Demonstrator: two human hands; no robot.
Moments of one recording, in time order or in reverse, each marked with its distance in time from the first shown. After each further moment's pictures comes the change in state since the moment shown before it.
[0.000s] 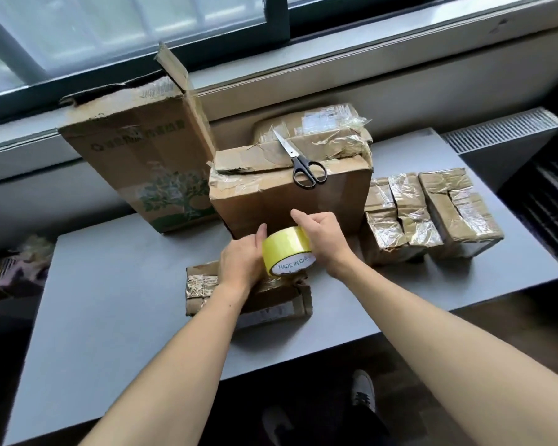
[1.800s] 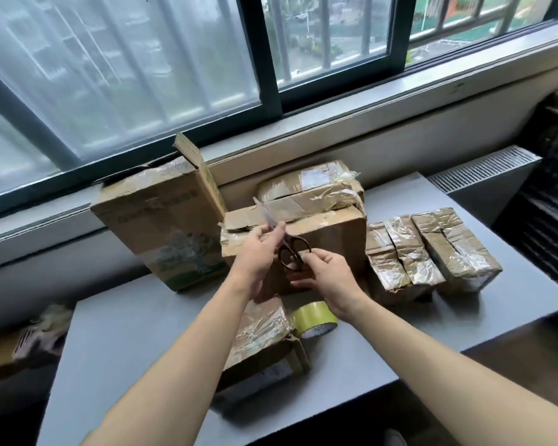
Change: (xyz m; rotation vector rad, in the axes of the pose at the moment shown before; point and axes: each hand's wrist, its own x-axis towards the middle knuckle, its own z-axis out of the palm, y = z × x) left_hand 0.038 0.075 -0.074 -1.009 -0.191 -0.097; right_hand -0.011 -0.034 0.005 0.513 0.036 0.138
